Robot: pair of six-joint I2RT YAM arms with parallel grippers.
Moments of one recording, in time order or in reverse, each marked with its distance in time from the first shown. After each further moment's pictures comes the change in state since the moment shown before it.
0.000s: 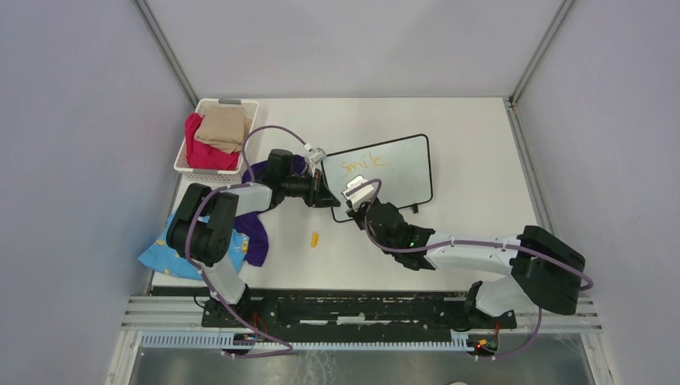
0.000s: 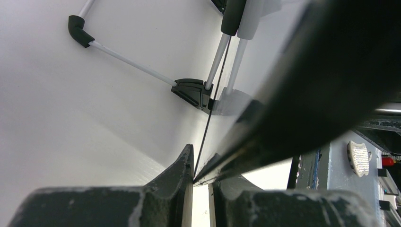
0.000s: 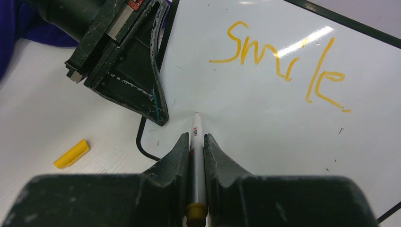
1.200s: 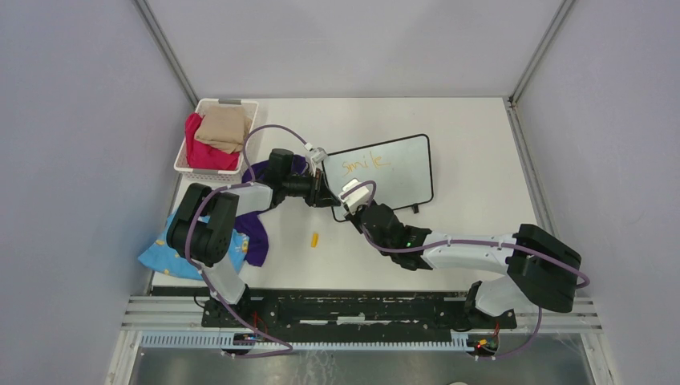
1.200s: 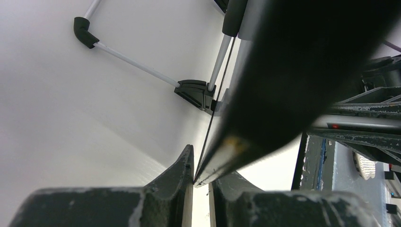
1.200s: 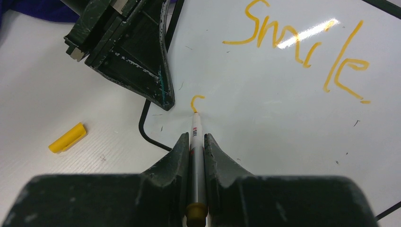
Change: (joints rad) left arm -0.007 0.000 0.007 -0.008 -0.021 0.005; right arm 0.006 0.032 0.022 -0.073 0.006 0.005
